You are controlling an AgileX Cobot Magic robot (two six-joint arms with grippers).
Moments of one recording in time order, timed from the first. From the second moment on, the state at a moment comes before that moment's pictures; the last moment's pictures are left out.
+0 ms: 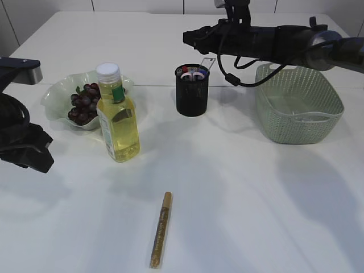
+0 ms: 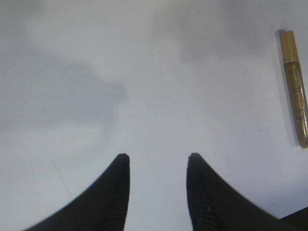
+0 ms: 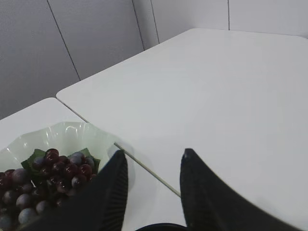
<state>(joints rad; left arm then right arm) -0.27 1.50 -1.00 -0.17 0.85 0.13 0.15 2.49 -2.11 1.73 0.67 -1.75</state>
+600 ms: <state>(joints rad) -0.27 1.50 -1.00 -0.17 0.86 0.13 0.16 2.22 -2.11 0.77 0.88 -0.66</state>
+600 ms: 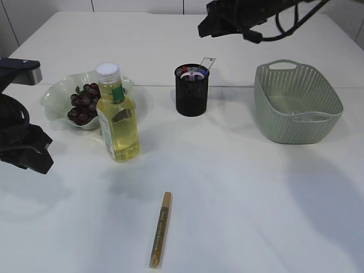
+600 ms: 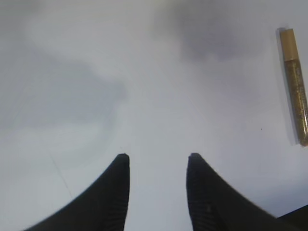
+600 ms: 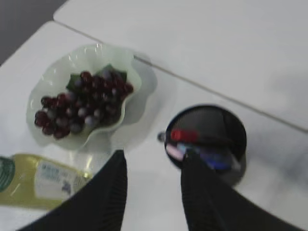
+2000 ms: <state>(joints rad) -0.27 1.50 -1.00 -0.21 0.88 0.13 0.83 1.96 -1.52 0.07 1.05 0.74</state>
